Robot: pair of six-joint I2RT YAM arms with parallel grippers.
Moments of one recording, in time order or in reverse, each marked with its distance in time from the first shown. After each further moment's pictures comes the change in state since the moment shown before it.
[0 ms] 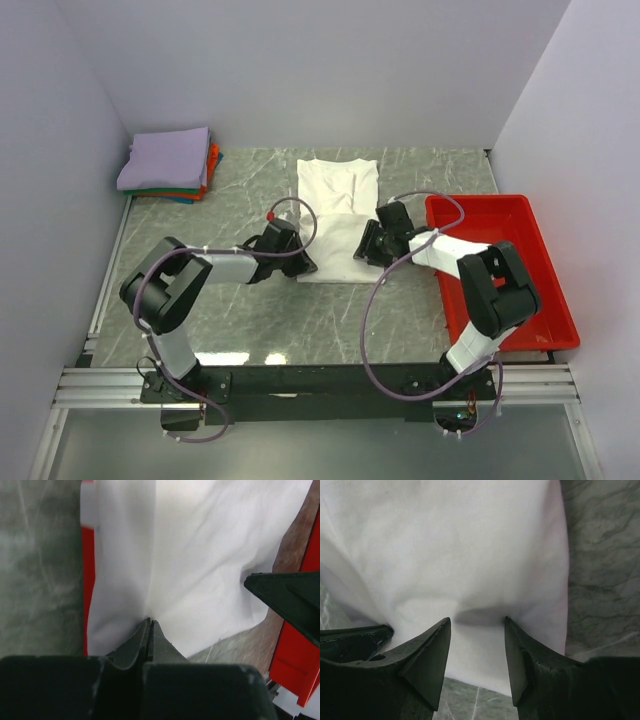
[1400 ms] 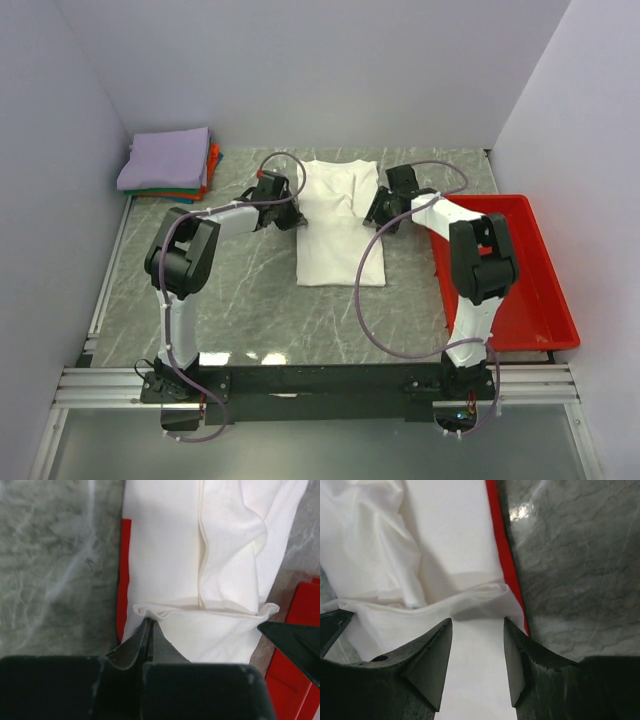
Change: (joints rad) left arm 0.200 0.254 0.472 -0.227 0.023 0.072; right arm -0.140 0.229 0.384 -0.156 -0.008 -0.036
